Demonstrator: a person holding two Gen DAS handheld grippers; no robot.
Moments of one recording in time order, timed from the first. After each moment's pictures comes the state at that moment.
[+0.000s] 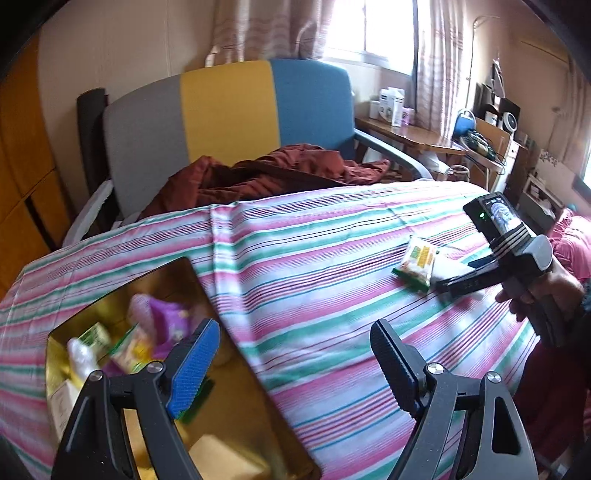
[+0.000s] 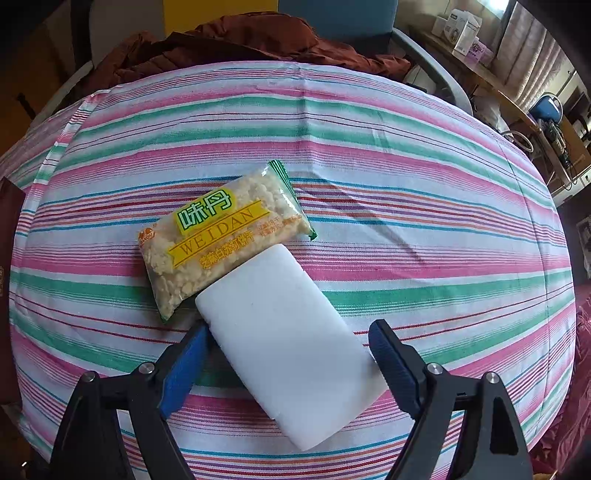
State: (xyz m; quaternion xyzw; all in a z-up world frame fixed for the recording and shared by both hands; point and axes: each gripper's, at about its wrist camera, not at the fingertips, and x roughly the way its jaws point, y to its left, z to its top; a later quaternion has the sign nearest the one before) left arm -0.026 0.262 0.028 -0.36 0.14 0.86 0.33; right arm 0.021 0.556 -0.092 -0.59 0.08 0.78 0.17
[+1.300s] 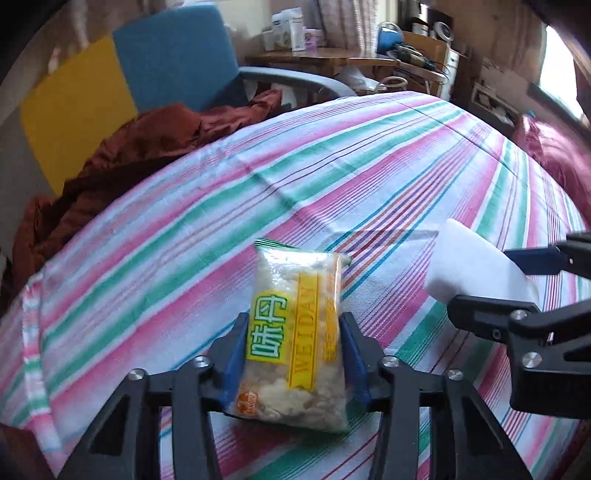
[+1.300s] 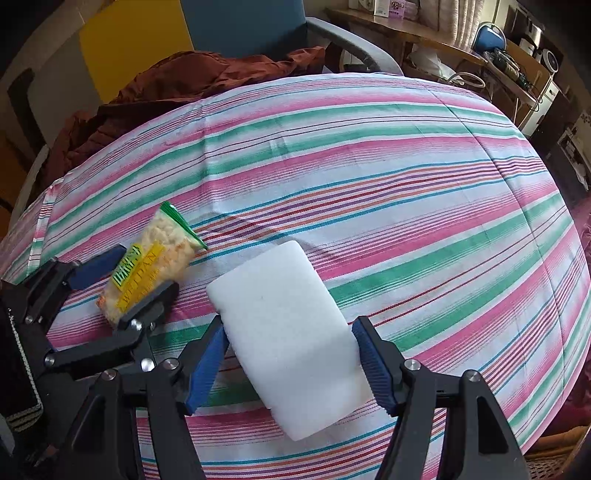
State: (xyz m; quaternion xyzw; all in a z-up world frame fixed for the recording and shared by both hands) left arm -0.065 0.531 -0.081 -0.41 0.25 0.77 0.43; right arm 0.042 0.619 -0.079 -0.54 0.22 0.78 0.24
